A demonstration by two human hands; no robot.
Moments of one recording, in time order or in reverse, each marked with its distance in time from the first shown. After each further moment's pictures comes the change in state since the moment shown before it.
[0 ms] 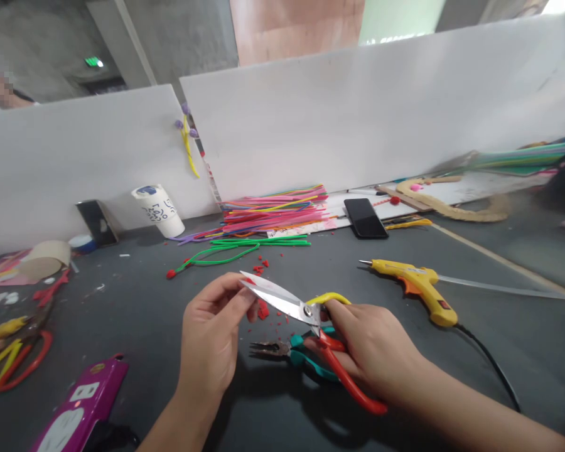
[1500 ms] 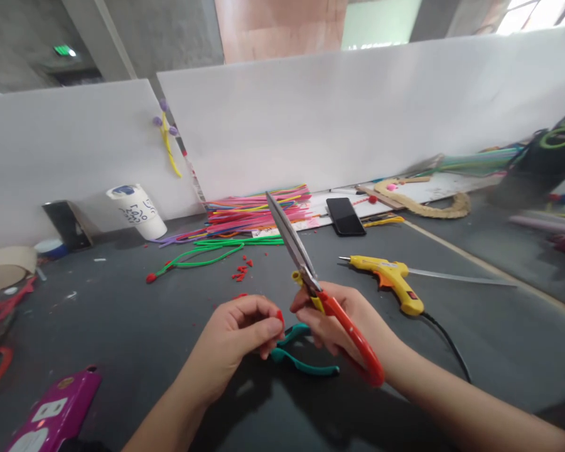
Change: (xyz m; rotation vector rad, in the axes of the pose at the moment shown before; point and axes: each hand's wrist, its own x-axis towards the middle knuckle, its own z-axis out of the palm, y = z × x) left_hand -0.007 -0.005 0.010 0.153 -0.419 -0.519; right_hand 0.011 -0.008 -0.022 1.135 -0.114 0.450
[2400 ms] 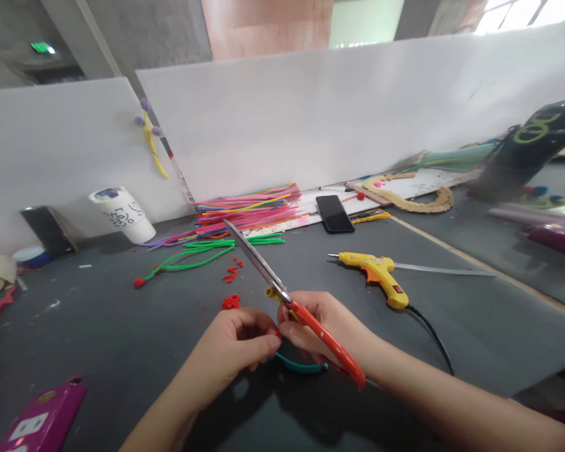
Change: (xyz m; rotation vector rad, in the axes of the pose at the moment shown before) left_hand 0.004 -0.001 0.004 0.246 -0.031 -0.189; right_hand 0.001 0.003 0.003 0.063 -0.143 0.045
